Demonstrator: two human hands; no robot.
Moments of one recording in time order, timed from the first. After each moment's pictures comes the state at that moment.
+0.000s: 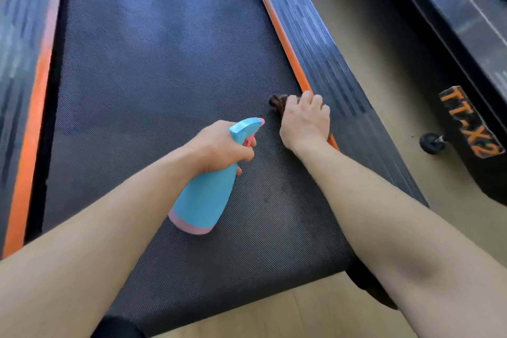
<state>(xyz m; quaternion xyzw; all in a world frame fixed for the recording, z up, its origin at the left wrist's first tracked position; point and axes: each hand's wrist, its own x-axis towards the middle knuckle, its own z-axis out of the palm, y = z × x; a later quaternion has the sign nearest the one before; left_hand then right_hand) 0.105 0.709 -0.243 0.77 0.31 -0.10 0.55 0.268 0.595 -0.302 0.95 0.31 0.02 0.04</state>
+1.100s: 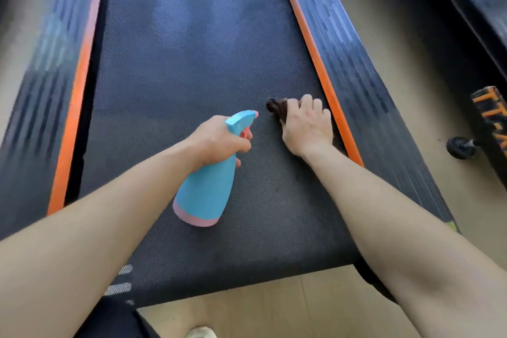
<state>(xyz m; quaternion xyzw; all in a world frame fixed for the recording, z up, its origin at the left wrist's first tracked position) 0.071 0.710 -0.233 0.74 0.39 -0.08 0.54 0.243 0.594 -0.319 0.92 0.39 0.03 -0.02</state>
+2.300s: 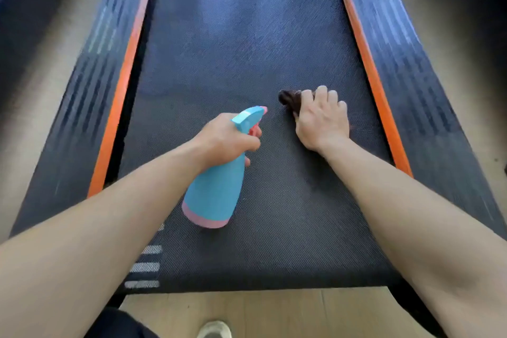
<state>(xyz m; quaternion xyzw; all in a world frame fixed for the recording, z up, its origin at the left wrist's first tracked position) 0.030 0.737 -0.242 0.73 0.43 -0.03 0.53 0.230 0.646 -0.326 0.89 0.45 0.04 -0.04</state>
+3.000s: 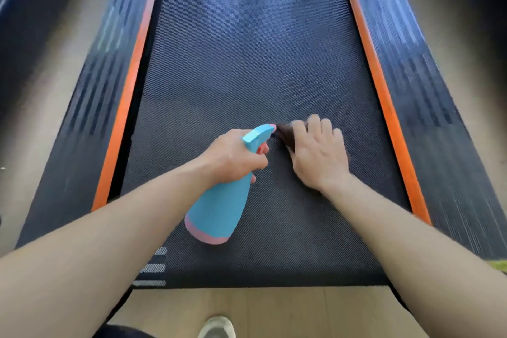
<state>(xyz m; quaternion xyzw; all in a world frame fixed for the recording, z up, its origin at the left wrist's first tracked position) 0.017 0.714 -0.238 0.74 0.42 -0.06 0.52 0.173 0.600 -0.322 0.87 0.49 0.06 -0.05</state>
